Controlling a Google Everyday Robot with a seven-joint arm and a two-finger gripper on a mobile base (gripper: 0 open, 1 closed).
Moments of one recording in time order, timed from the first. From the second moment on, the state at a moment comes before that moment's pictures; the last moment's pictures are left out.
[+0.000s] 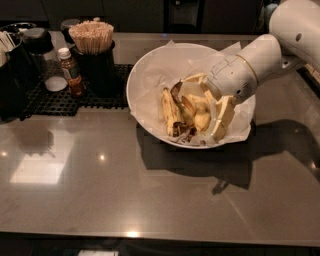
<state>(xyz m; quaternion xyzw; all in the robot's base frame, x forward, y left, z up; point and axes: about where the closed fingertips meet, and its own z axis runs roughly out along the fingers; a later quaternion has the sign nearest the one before) 0.478 -0.051 0.905 -0.69 0.53 0.42 0.26</state>
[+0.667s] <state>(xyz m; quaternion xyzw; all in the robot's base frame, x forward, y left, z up) 0.478 -0.051 0.905 -0.69 0.53 0.42 0.26</state>
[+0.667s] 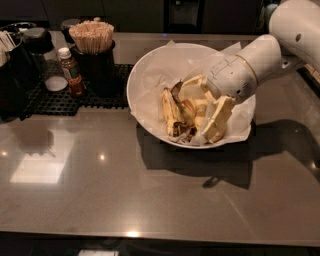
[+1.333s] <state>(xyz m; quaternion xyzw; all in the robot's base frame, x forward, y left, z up) 0.478 -0.051 0.905 -0.69 0.53 0.42 0.26</state>
